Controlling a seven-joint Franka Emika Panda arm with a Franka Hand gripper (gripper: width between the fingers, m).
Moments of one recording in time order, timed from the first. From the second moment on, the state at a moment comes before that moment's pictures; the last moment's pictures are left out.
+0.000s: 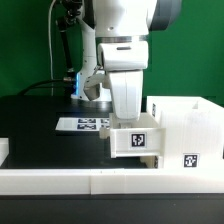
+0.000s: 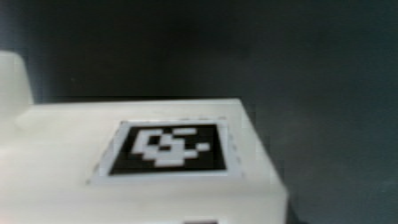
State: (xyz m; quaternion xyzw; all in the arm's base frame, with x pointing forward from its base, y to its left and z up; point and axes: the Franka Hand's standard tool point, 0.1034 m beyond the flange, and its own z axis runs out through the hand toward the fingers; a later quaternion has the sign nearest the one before) arm 0.542 0.011 0.053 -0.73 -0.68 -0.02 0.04
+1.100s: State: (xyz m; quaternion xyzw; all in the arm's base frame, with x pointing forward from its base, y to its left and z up) arm 0.541 0.017 0.053 -0.73 -0.69 -0.01 0.03
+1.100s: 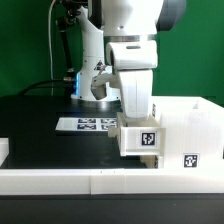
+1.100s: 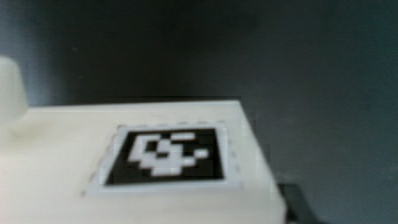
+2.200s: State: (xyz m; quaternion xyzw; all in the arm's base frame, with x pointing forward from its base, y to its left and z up) arm 0.576 -0.018 0.100 -0.74 -0.67 0.02 0.04
